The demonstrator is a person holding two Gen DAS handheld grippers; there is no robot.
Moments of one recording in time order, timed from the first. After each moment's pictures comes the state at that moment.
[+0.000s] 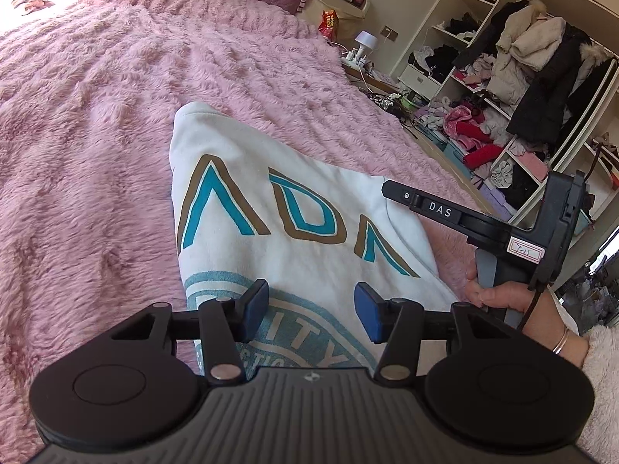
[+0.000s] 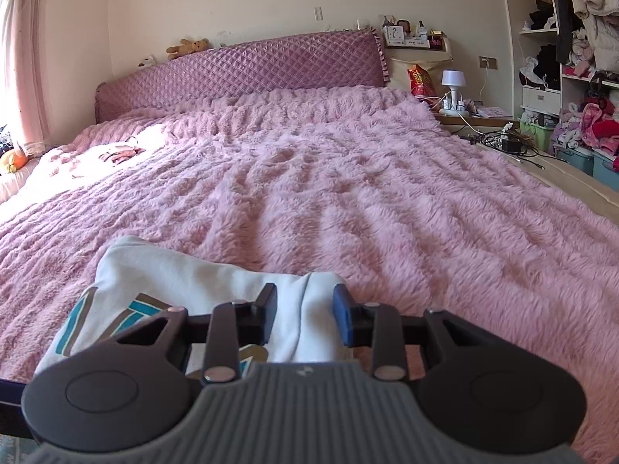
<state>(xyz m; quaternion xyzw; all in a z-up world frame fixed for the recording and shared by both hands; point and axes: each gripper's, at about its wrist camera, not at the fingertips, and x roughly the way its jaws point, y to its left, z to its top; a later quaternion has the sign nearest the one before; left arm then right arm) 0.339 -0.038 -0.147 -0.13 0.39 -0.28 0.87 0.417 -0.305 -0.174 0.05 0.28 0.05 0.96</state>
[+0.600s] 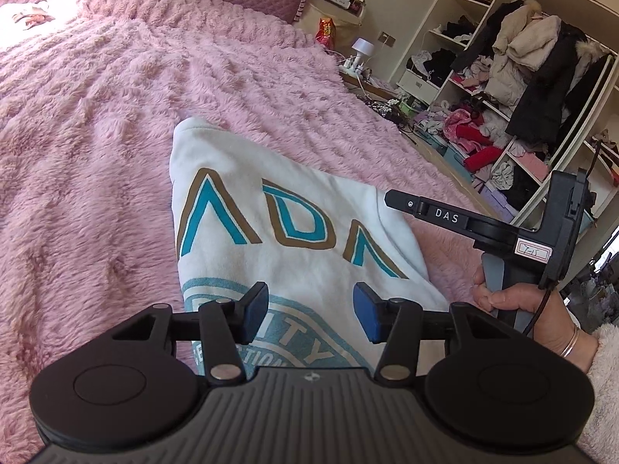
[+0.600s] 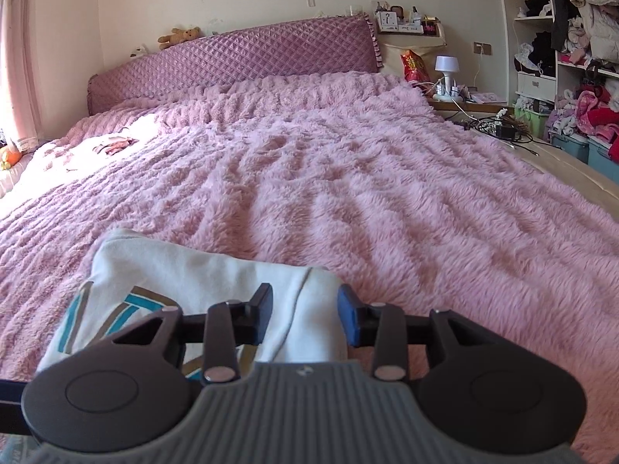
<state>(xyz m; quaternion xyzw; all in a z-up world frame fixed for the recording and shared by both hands) 0.319 -0.038 -0.127 -0.12 0.36 -0.28 0.88 0.402 -0.313 -0.164 0.06 0.29 0.05 0.95</state>
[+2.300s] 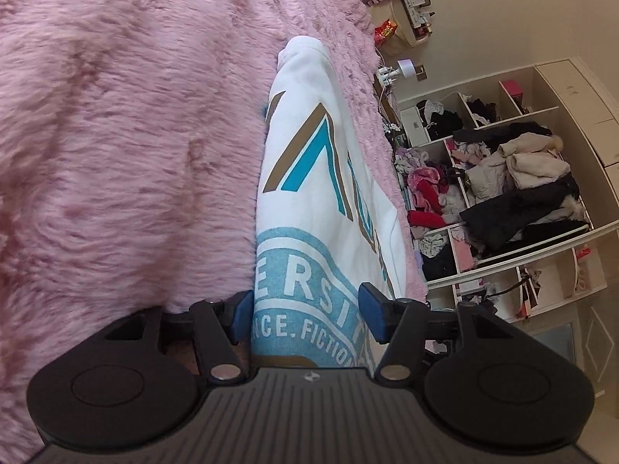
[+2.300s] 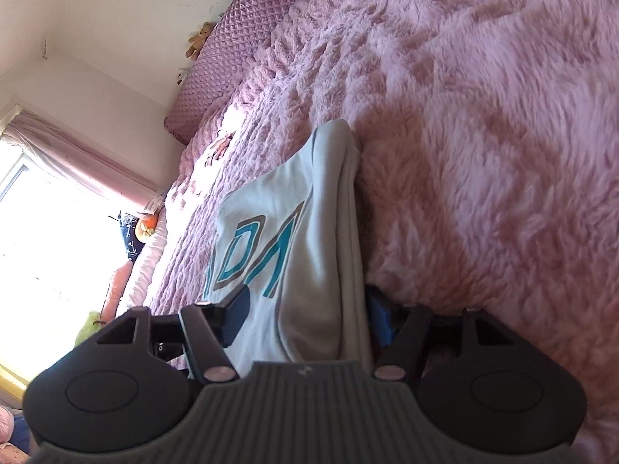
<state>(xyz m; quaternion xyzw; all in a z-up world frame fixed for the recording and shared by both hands) 0.399 0.028 -0.230 -0.41 0.46 -0.30 0.73 0.363 -0.407 -0.226 0.40 0.40 0.23 0.79</state>
